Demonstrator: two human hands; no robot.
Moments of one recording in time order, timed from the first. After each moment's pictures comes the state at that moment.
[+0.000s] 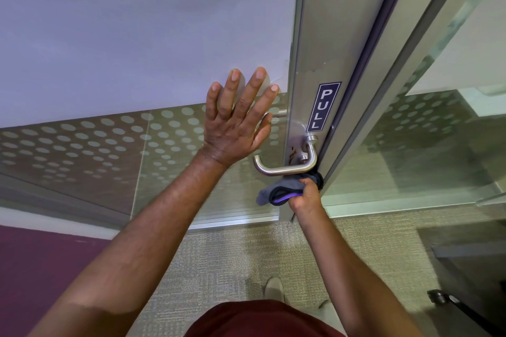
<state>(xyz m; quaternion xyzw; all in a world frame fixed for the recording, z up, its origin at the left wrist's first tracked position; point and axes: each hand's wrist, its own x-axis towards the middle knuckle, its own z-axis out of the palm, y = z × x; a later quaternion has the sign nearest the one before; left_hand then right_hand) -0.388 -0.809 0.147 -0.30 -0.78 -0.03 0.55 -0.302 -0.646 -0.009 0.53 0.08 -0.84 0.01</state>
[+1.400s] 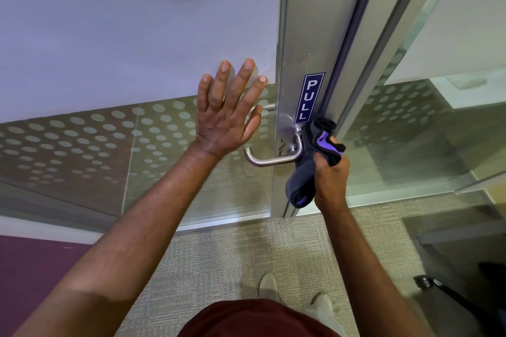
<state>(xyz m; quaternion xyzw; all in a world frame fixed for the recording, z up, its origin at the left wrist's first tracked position) -0.388 -0.809 0.147 -0.31 -0.78 -0.04 0.54 -0.249 -0.609 0.081 0.23 0.60 -0.73 -0.23</state>
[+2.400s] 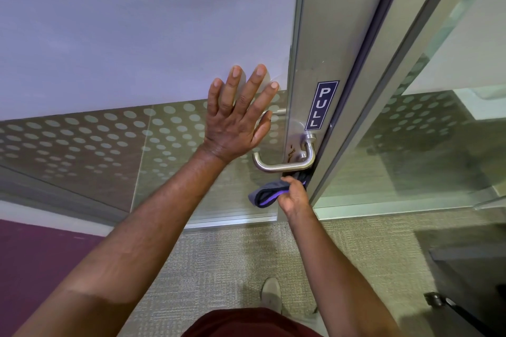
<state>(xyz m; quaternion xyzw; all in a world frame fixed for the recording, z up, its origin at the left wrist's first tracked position) -0.385 -0.808 0.150 -0.30 -0.78 -0.03 0.55 -0.301 -0.668 -0.019 0.46 0.21 -0.86 0.05</state>
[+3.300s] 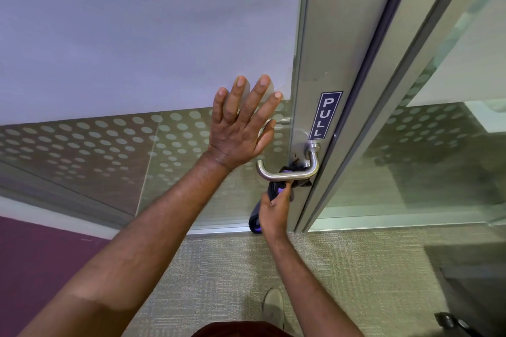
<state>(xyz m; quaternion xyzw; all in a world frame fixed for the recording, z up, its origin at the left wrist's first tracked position) -0.382 -0.808 0.155 -0.29 -0.79 -0.02 0.54 -0.262 -0.730 -0.008 0.26 0.66 -0.70 -0.06</state>
